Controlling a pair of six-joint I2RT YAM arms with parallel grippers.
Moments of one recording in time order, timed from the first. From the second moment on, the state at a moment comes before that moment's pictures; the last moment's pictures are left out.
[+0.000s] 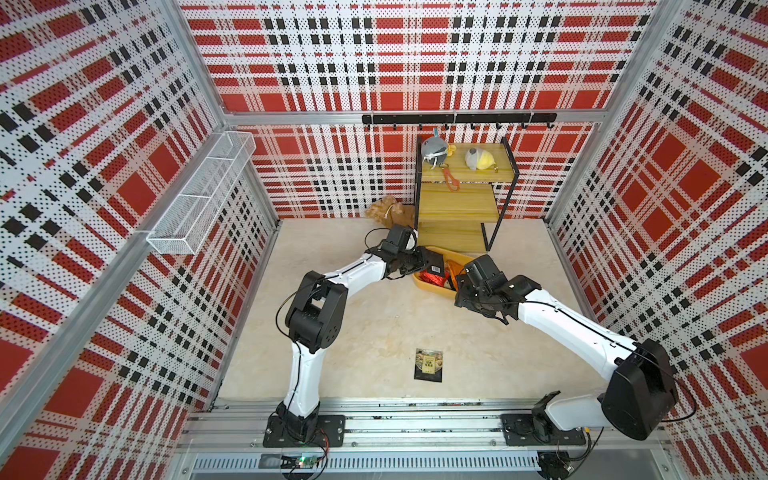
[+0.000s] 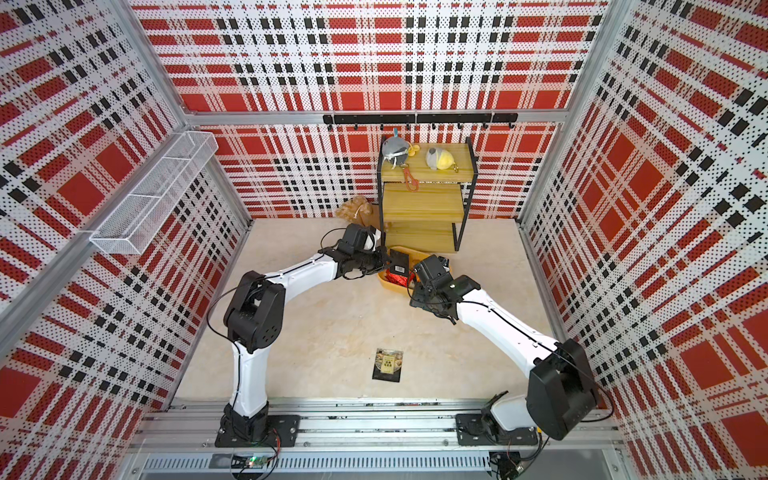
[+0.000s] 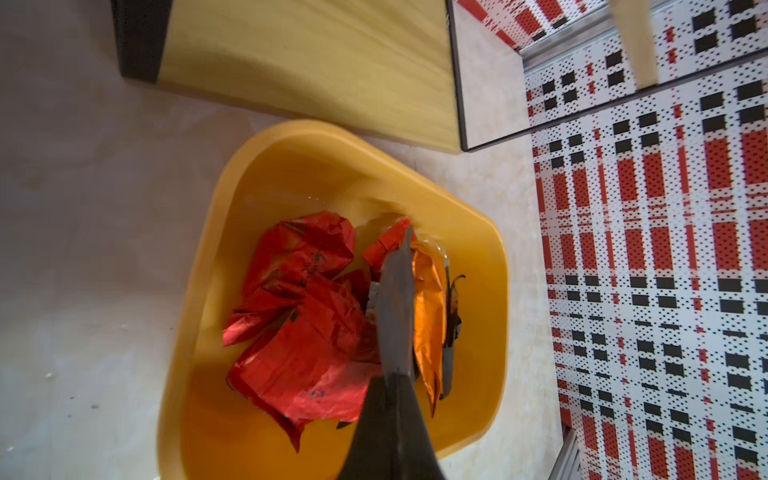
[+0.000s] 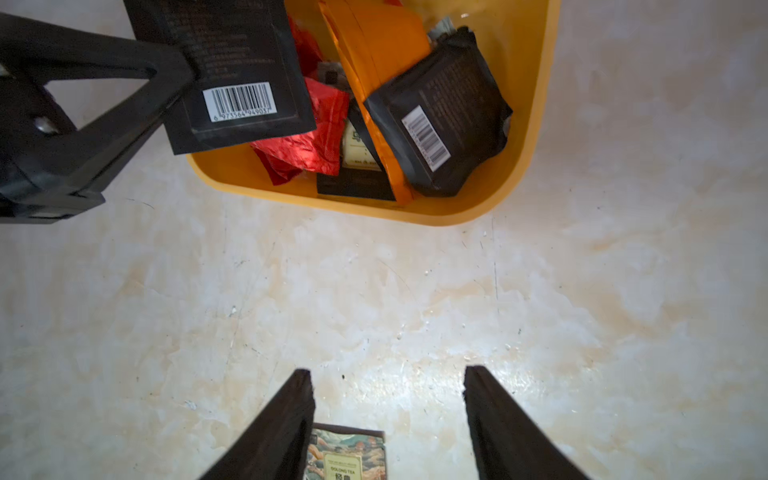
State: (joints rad) left arm -0.52 2.10 1.58 -0.19 0.41 -0.73; right arm 0.57 1.39 1.07 -0.71 0.12 0.80
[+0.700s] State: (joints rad) left arm -0.52 1.97 1.55 -0.14 0.31 -0.75; right arm 0.65 1.37 0.94 -0.63 0.07 0.83
